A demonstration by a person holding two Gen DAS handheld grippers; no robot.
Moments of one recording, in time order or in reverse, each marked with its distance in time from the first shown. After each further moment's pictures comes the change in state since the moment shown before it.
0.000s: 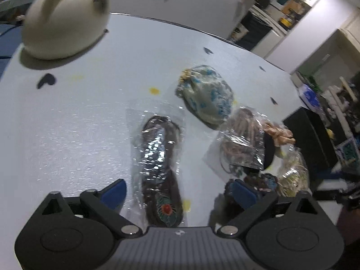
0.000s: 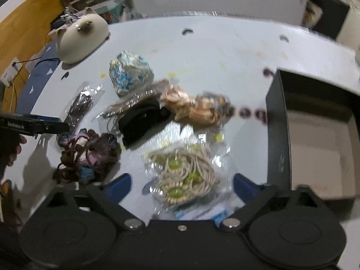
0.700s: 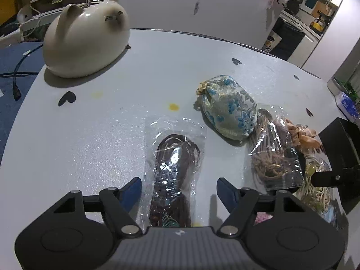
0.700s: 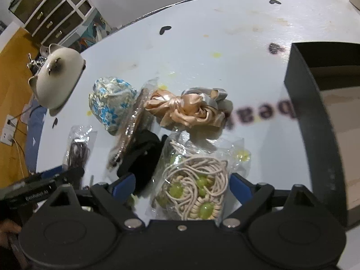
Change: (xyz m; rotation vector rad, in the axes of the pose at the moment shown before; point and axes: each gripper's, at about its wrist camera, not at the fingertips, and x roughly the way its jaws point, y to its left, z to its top) left arm 0.014 -0.030 0.005 -0.015 -0.081 0.276; right arm 0.057 -0.012 0.042 0.290 0.001 0.117
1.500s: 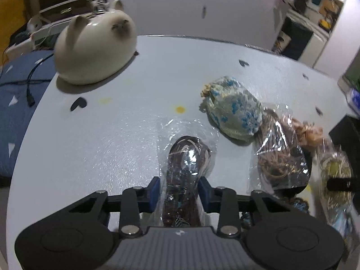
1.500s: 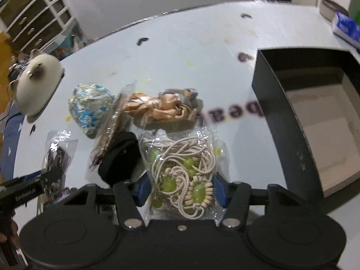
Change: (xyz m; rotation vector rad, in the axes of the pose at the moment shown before) left arm -0.005 -0.016 -0.006 0.029 -0.026 0.105; right arm -0.021 0.009 -0.023 -0.007 -0.096 -0.172
